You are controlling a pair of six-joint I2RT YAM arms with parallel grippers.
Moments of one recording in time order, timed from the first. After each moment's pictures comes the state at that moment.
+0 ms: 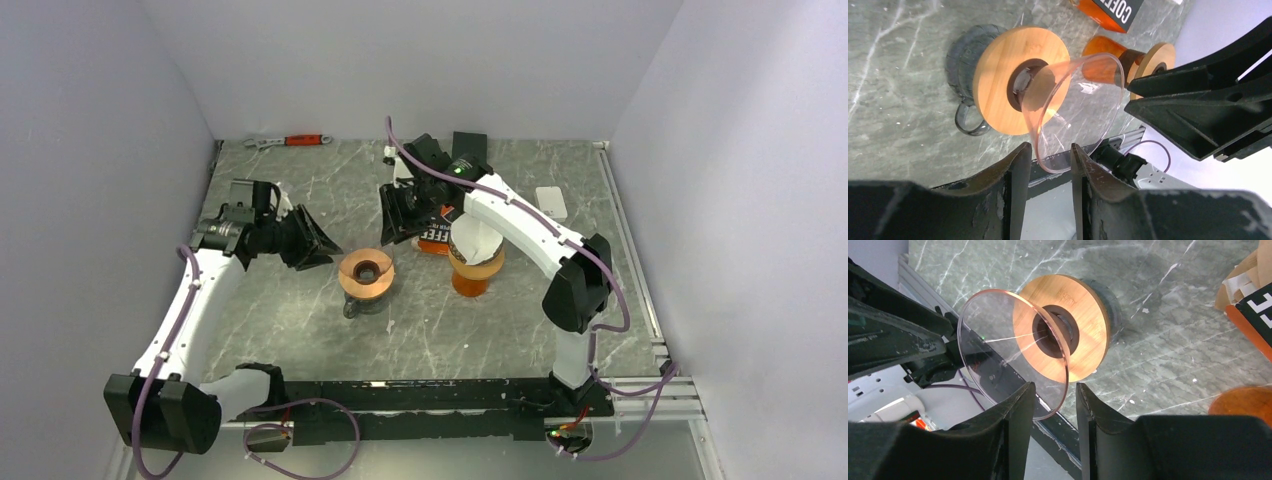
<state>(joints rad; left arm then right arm) -0.10 1.12 1.10 -0.90 0.50 -0.72 0.75 1.90 1.87 -0.93 -0.38 0.44</state>
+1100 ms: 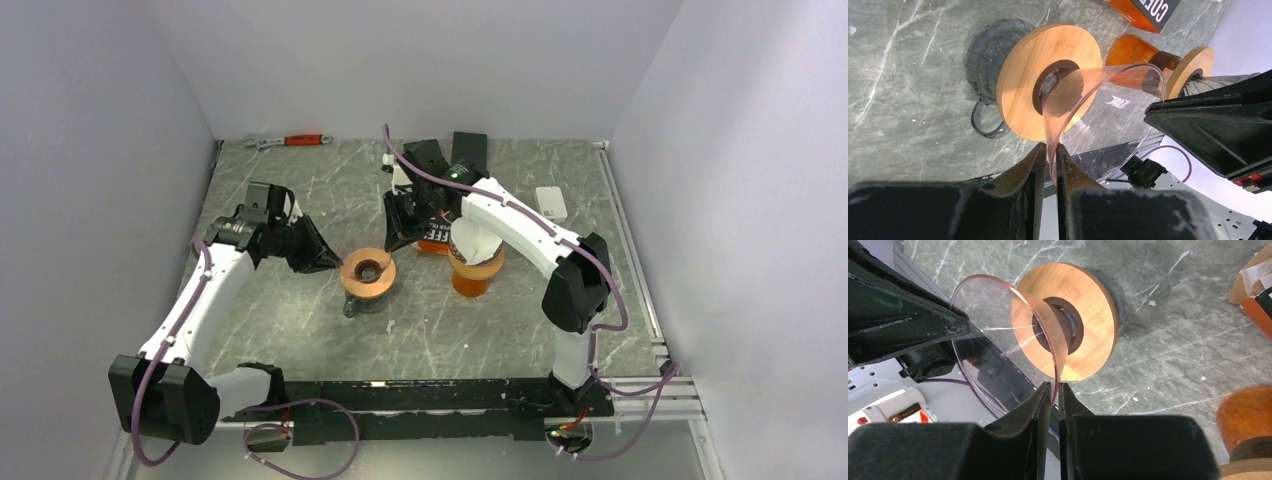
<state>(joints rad) -0.17 1.18 1.06 -0.89 0.42 -0.72 0.75 1.89 1.82 -0.91 -0.40 0.44</state>
